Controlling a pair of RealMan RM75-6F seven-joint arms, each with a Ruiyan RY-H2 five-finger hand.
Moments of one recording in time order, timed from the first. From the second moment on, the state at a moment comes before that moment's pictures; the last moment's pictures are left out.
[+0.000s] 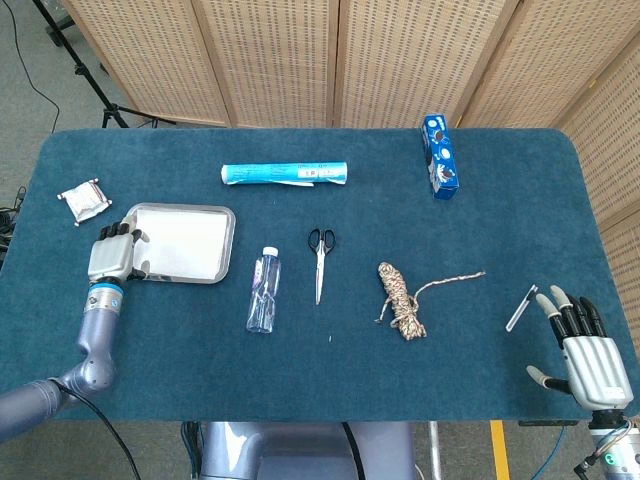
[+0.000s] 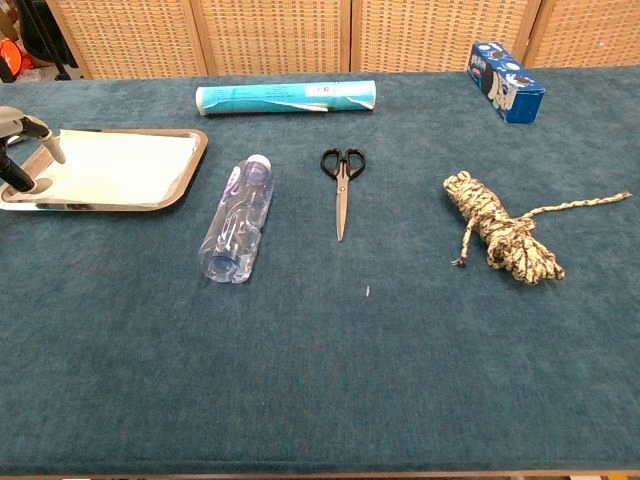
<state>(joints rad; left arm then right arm) -0.69 -1.52 -0.25 -1.22 0.59 0.91 0.45 0.08 -1.11 0.03 -1.61 -1.55 1.47 -0.03</state>
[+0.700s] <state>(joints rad) -0.70 -1.53 -0.25 -1.18 0.57 0.89 0.45 0.08 -1.11 0.03 -1.61 -1.54 1.47 -0.03</state>
